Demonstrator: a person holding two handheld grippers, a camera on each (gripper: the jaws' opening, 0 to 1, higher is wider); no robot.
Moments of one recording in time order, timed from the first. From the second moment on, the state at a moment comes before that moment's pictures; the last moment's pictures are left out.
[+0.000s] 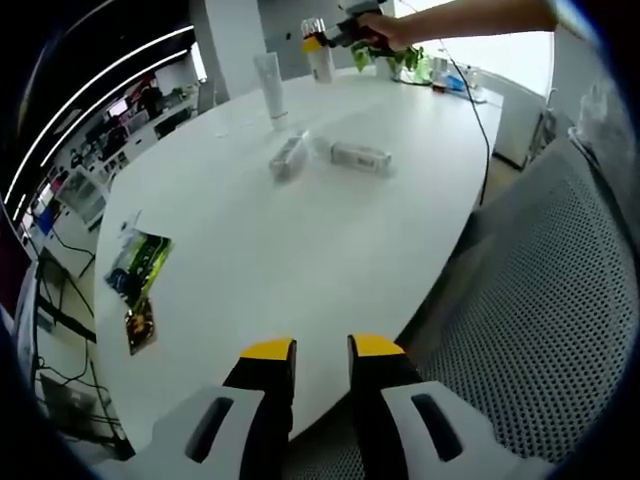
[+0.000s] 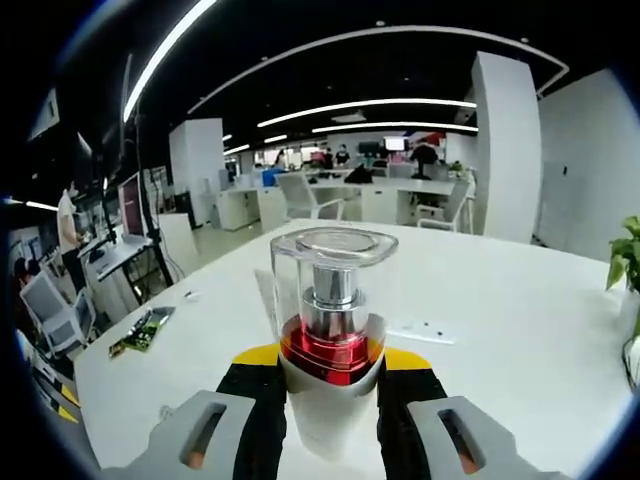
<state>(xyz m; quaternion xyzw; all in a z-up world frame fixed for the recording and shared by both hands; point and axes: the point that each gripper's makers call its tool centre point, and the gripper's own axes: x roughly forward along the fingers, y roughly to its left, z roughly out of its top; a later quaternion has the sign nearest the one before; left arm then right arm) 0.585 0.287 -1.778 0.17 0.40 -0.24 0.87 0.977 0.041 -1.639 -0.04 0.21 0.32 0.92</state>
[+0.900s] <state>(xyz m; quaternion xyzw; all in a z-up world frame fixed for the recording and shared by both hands) 0.584 0.288 -1.781 0.17 0.41 -0.24 0.87 0.992 0.034 -1.659 -0.05 0.23 0.30 0.93</state>
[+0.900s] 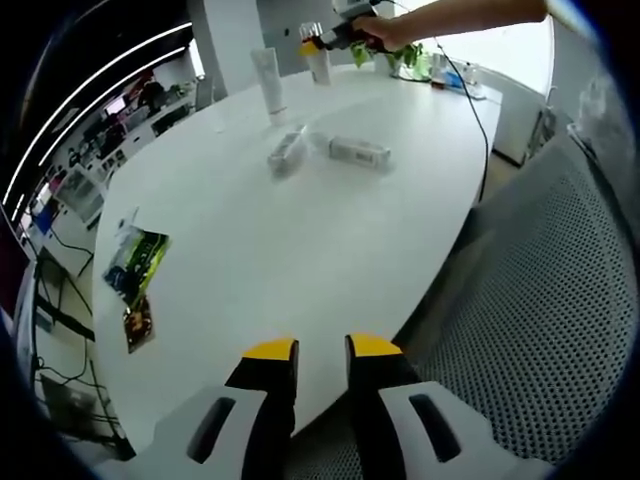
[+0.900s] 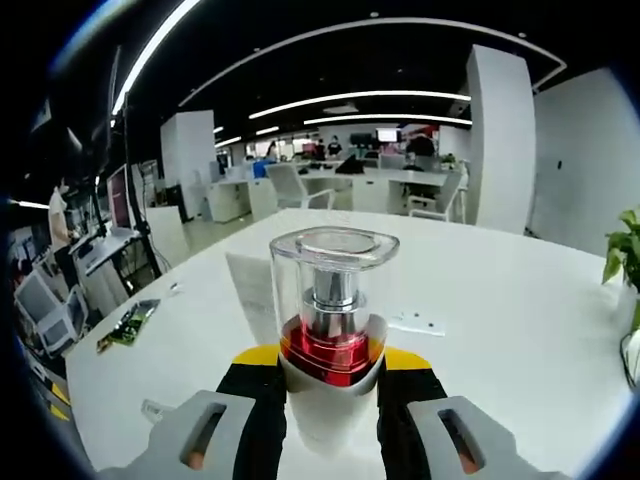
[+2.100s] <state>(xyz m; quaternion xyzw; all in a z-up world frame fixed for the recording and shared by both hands) 0.577 0.289 -1.792 0.17 0.43 -0.25 0.85 1.020 0.042 -1.710 -0.08 0.24 0.31 0.92</state>
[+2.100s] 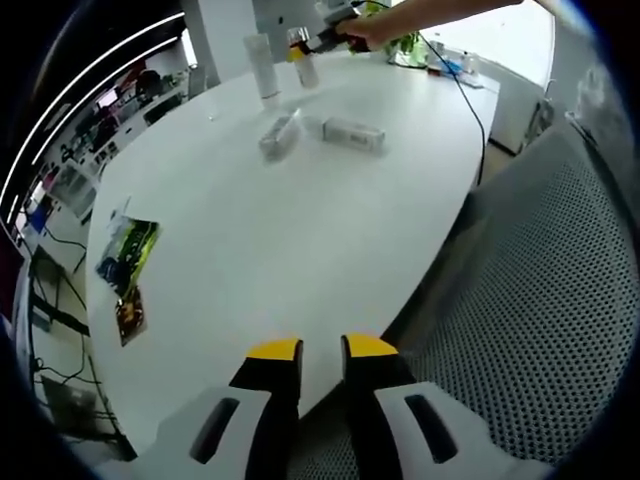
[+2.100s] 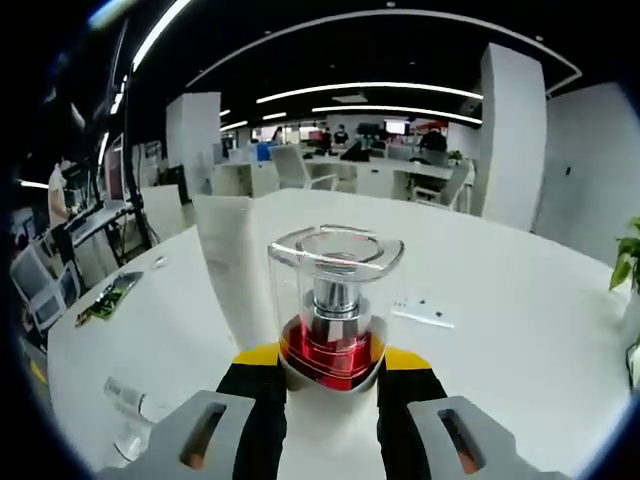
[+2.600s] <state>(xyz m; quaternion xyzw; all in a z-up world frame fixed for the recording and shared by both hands) 0.572 0.286 -1.797 0.17 0.45 -0.26 0.84 1.030 0.046 -1.721 -0.10 0.23 0.30 0.92</state>
